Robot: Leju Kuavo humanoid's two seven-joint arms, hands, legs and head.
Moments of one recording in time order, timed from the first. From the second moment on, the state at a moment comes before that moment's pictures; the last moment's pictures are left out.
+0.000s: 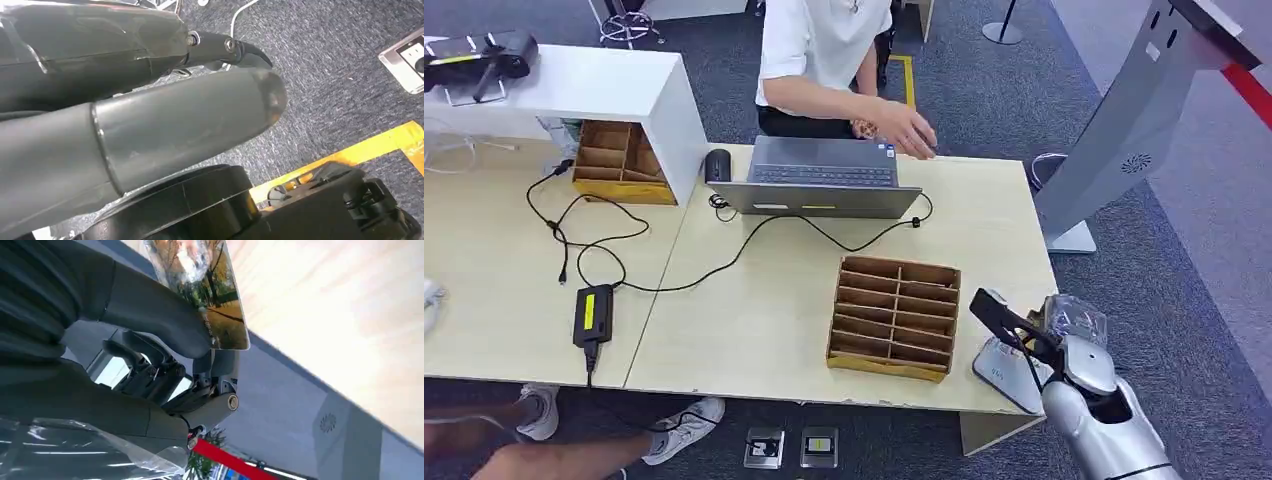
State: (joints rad) left arm -0.12 -0.01 -1.13 -0.24 0.51 0.43 0.07; right arm -0.29 -0.36 0.46 -1.25 0.85 0.13 0.65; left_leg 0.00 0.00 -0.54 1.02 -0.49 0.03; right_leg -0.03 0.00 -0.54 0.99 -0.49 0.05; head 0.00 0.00
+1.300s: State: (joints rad) left arm -0.16 -0.02 -1.13 -0.23 0.41 0.41 0.06; right arm -0.71 -0.35 0.58 -1.42 0.84 -0.24 0.44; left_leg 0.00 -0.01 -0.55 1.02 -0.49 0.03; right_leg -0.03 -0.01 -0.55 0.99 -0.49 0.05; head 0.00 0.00
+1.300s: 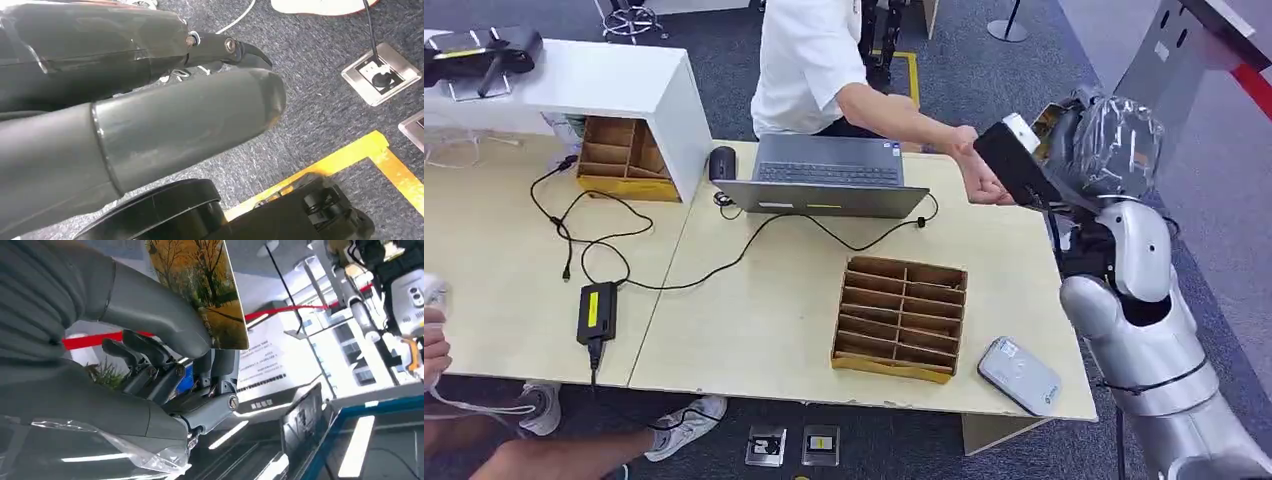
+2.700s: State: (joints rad) left arm -0.12 -0.02 -1.13 -0.23 0.48 0.44 0.05; right arm -0.67 -0.18 0.77 -1.30 0.72 -0.36 0.40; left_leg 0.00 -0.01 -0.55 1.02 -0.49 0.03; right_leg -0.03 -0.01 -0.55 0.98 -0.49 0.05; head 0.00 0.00
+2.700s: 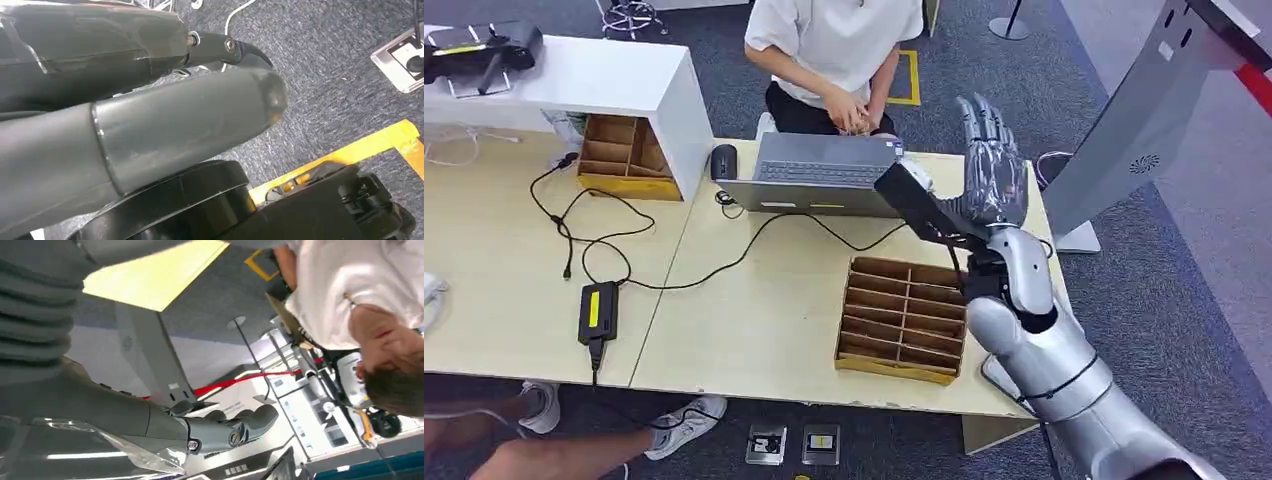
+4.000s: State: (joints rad) left arm -0.12 -0.02 -1.12 -0.22 0.48 0.44 0.05; right arm -0.15 -0.25 0.68 -1.69 0.87 -0.25 0.39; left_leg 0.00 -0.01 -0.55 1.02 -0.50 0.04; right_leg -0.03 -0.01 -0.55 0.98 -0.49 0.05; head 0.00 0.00
